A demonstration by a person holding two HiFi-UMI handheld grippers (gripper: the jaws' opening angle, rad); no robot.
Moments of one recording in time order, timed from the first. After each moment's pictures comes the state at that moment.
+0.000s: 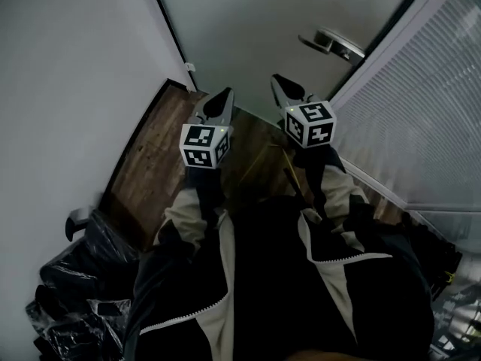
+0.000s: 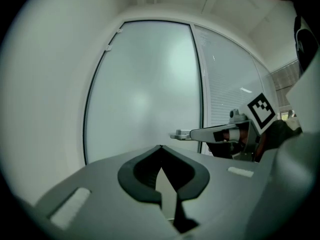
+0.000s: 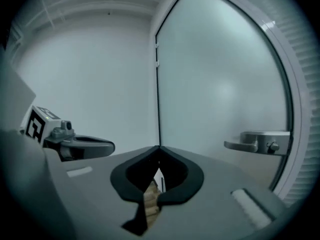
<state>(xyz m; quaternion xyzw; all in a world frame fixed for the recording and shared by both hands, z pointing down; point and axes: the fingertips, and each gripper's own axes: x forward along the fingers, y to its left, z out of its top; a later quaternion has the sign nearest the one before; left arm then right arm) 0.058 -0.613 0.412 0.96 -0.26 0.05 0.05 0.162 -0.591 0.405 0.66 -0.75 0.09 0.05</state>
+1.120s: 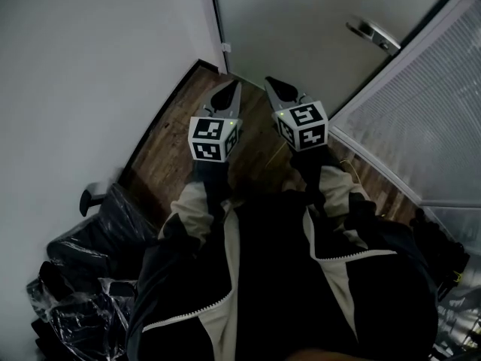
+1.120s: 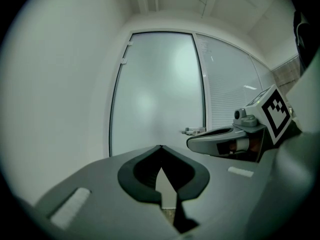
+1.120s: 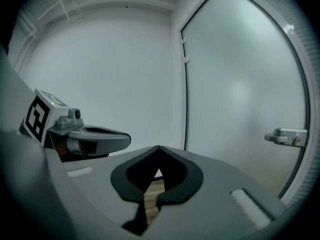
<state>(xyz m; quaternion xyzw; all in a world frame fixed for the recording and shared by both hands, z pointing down) -0.115 -0.599 0.413 0.95 -0.30 0.05 0.04 -0.051 -0.580 0.422 0.62 -0.78 0.07 0.10</state>
